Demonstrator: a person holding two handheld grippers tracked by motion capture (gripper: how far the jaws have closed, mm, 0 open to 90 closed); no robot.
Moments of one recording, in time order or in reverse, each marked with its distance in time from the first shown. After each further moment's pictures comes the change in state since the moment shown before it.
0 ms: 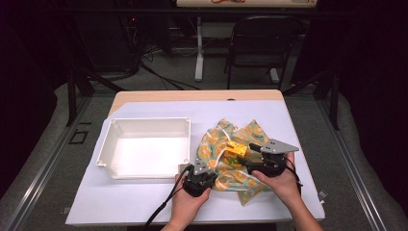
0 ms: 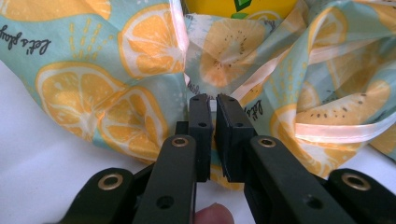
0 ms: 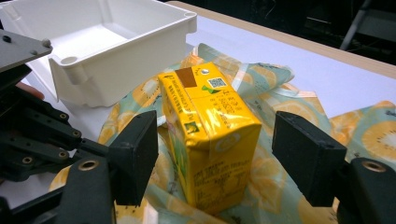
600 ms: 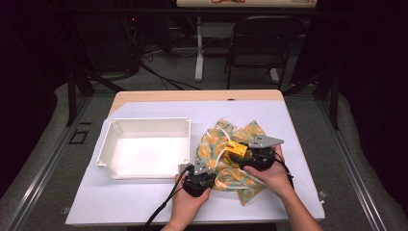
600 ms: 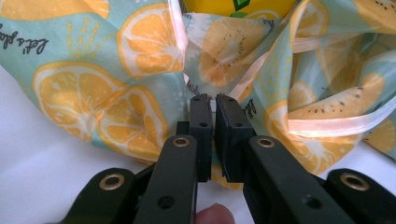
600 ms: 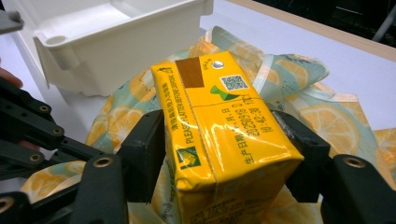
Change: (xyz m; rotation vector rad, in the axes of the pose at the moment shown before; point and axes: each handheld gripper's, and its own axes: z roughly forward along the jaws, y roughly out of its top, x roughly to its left) left arm 0.000 0.000 0.000 0.010 -0.004 0.006; right arm -0.007 0.000 0.038 0.061 0.074 -0.050
